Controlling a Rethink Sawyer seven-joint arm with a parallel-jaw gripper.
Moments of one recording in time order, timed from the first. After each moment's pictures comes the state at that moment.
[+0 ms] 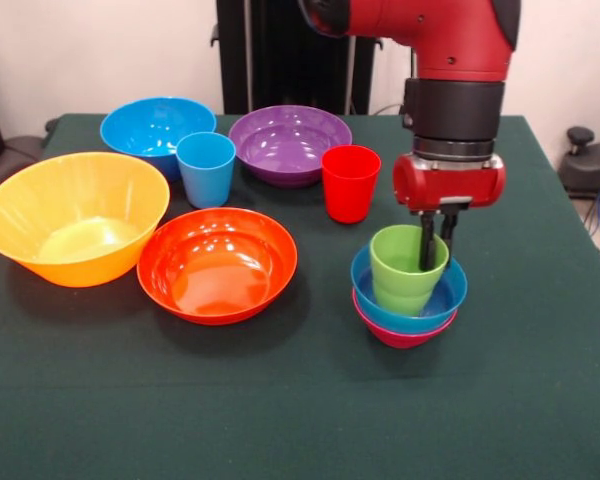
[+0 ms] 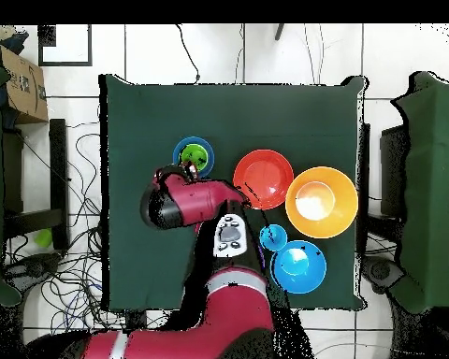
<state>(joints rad) -0.07 -0.50 0.02 1.62 -0.23 0.04 1.67</state>
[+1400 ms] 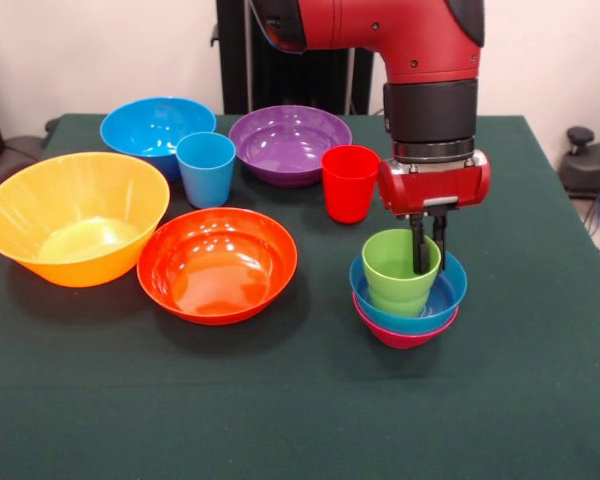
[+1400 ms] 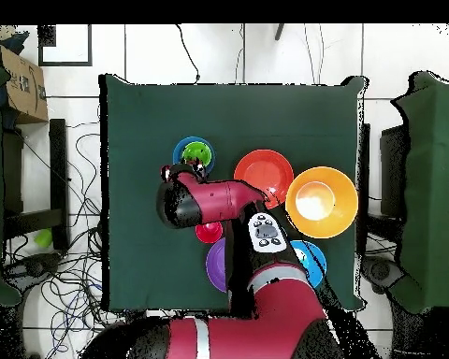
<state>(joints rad) -0.23 -0.52 0.18 1.68 -0.27 0.00 1.67</state>
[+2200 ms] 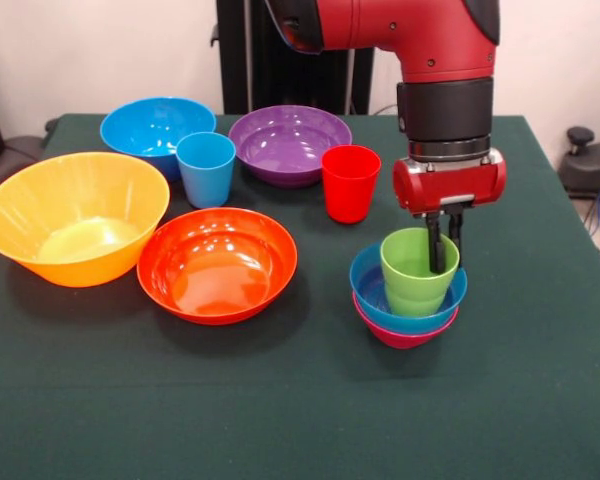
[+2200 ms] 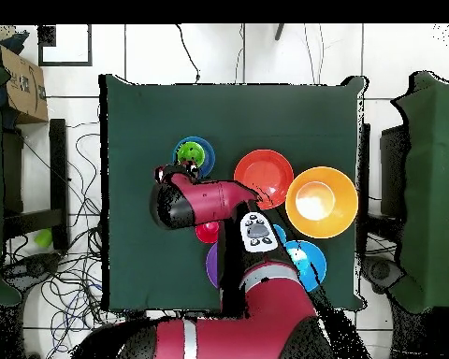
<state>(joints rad) -0.20 -0.52 0.18 1.68 -0.27 0.00 1.67</state>
